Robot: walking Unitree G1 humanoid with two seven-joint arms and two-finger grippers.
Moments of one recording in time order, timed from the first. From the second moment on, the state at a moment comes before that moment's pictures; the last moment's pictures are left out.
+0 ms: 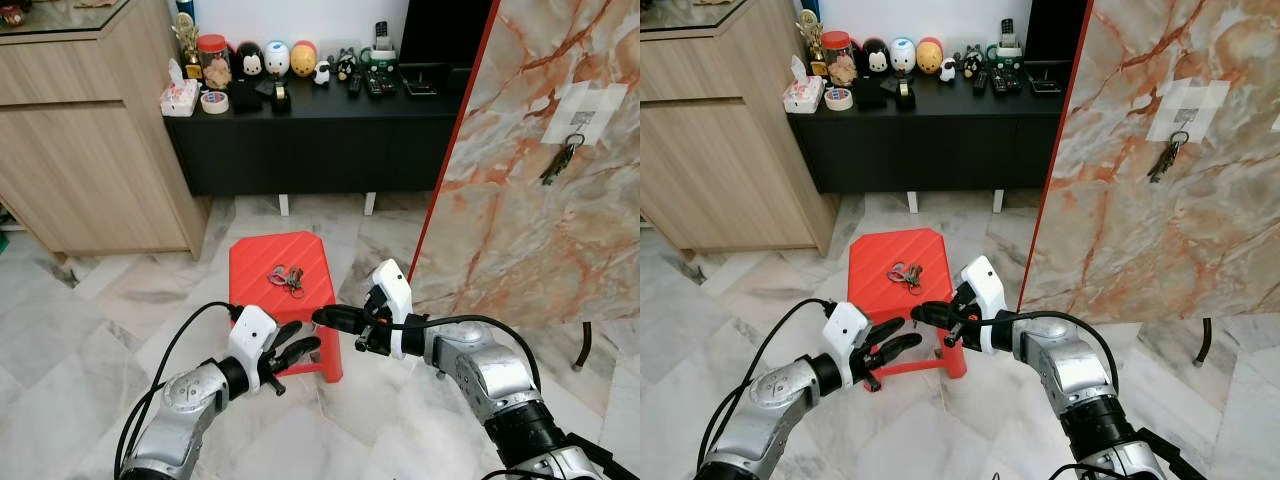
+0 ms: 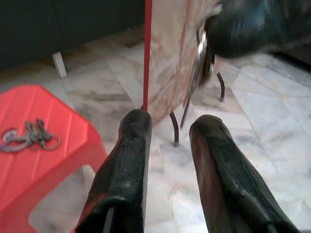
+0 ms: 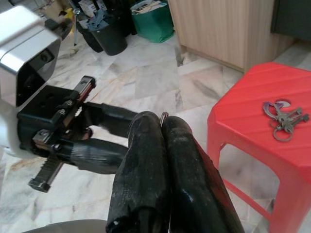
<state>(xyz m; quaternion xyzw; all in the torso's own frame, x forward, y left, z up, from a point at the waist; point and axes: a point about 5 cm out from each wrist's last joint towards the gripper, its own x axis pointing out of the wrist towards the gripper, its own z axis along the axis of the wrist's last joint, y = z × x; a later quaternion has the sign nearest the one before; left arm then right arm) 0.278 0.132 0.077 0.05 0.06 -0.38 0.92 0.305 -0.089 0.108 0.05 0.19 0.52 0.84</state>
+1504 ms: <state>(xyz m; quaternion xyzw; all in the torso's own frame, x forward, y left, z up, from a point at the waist) 0.278 0.133 0.076 0.03 0.06 -0.38 0.92 0.303 -0.086 0.108 0.05 0.19 0.52 0.83</state>
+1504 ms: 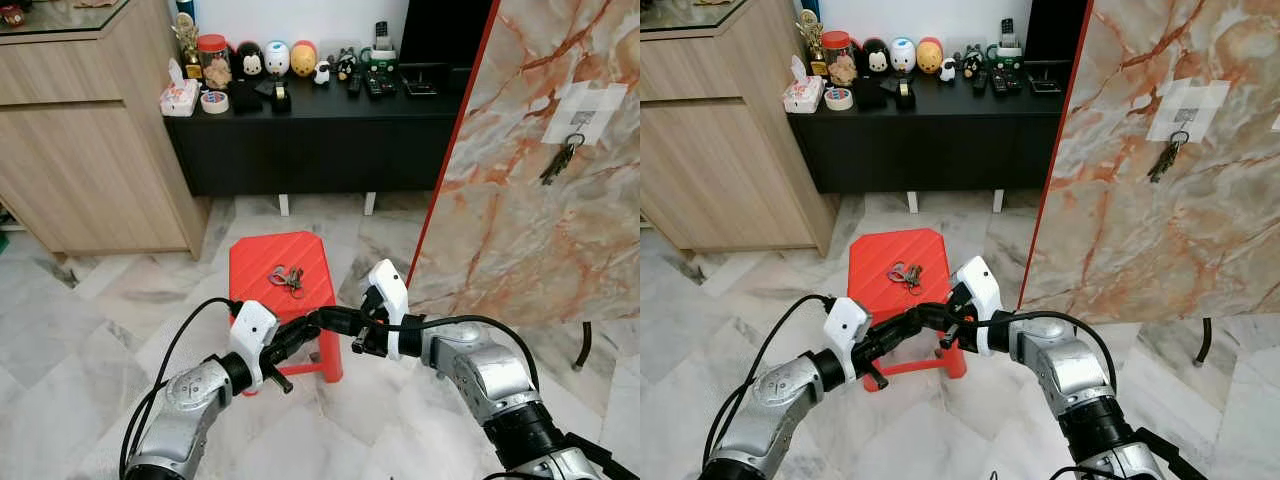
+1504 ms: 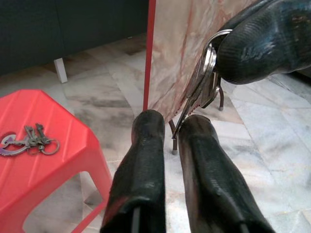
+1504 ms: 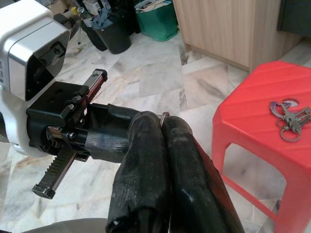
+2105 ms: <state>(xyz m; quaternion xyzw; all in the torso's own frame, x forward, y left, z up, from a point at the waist) 0.277 0.128 0.078 0.03 0.05 -0.39 0.92 0.304 -0.086 0.108 0.05 0.19 0.52 0.83</state>
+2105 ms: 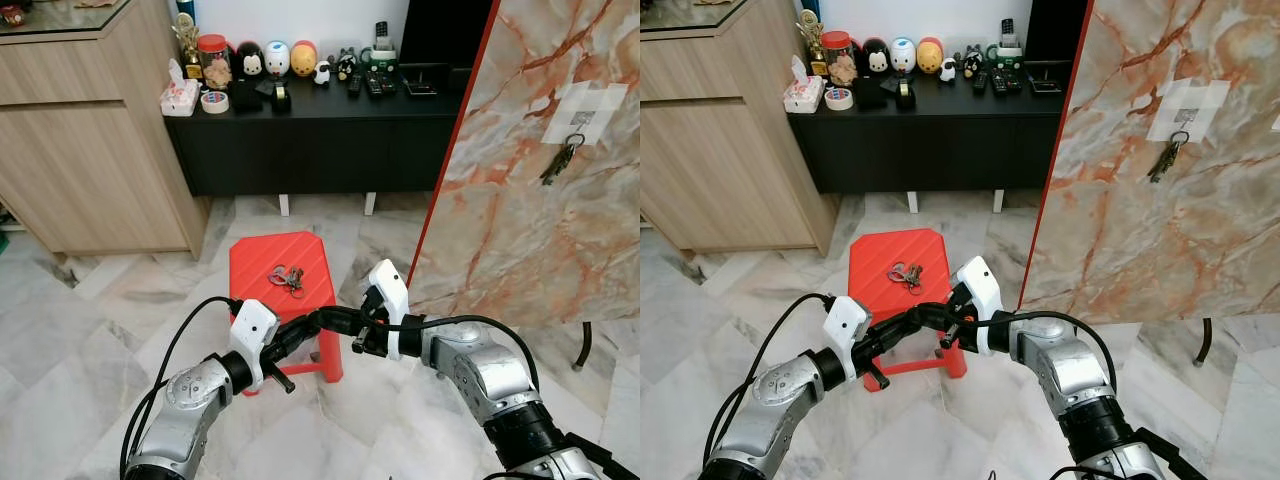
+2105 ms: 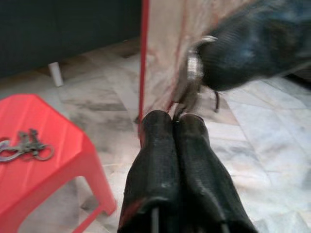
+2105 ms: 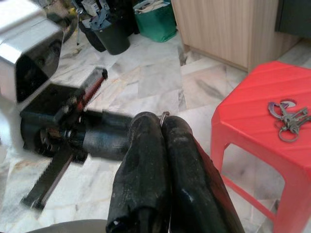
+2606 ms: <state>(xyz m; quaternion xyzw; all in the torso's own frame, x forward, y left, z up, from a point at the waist) 0.276 0.128 0.078 0.03 0.05 -0.39 0.92 0.304 -0.086 0.108 0.05 0.19 0.52 0.83</state>
